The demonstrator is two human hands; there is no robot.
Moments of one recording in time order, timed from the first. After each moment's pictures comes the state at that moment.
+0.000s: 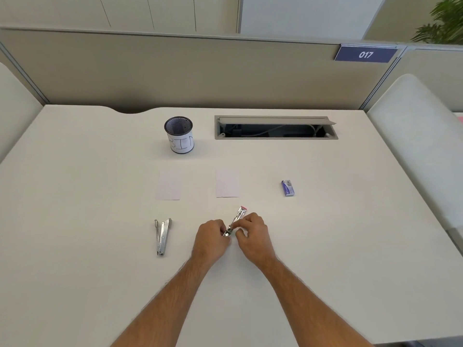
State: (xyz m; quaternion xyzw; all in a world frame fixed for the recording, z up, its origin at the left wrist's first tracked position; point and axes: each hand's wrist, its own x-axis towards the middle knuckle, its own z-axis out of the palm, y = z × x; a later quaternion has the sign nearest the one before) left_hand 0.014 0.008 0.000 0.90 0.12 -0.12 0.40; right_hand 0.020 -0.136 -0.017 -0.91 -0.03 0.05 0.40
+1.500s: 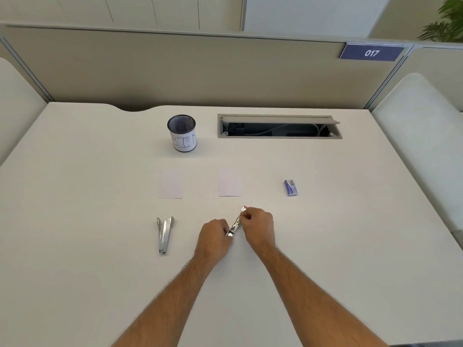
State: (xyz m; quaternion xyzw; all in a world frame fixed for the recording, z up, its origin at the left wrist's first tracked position) left_hand 0.013 0.006 0.000 0.90 0.13 -0.14 0.40; right_hand 0.044 -0.125 0.008 -0.90 0.11 0.08 0.42
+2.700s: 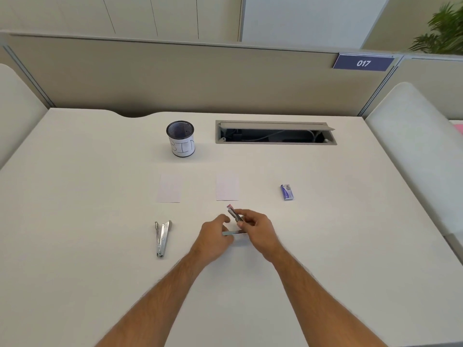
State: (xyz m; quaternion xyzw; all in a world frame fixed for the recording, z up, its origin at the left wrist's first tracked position) left_hand 0.018 0.011 0.012 0.87 0.07 -0.15 0.47; right_hand 0.043 -0.151 0.010 -0.79 0.04 0.16 0.59
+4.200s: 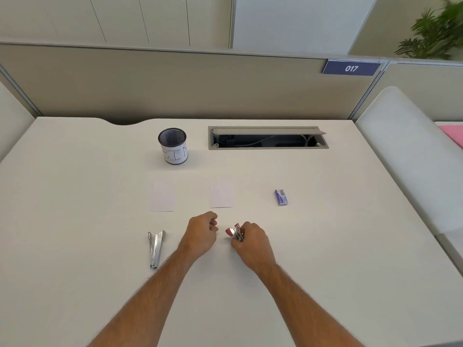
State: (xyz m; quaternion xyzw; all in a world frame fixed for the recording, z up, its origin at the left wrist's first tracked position) left_hand 0.051 0.030 0.006 0.90 0.06 -0.09 0.43; right_hand 0.029 -0.140 0.013 -0.94 0.05 0.13 0.30
